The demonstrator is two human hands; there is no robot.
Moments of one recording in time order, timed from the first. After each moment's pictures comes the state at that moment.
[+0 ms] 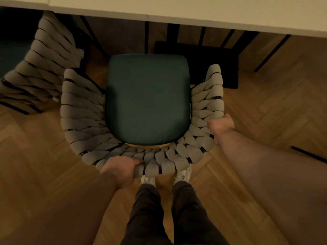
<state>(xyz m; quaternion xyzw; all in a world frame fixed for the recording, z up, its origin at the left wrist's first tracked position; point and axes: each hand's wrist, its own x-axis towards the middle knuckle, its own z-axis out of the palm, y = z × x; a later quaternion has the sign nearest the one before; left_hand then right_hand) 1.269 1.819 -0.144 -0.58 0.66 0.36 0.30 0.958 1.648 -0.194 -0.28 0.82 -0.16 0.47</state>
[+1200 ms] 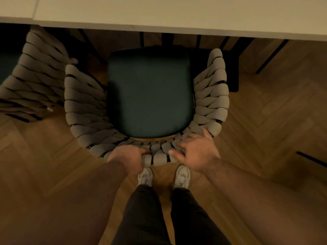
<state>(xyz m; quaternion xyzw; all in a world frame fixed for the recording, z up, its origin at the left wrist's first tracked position) 1.221 1.732 -0.158 -0.61 0.65 0.35 0.29 0.968 1.678 -0.154 -0.84 0.44 0.23 0.21</state>
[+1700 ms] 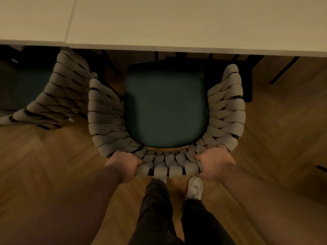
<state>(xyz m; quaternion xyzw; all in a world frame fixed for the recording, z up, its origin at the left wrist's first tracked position) 1.302 1.716 -0.144 -0.54 0.70 0.29 0.37 0.987 1.648 -0.160 -0.83 0.38 0.38 0.17</state>
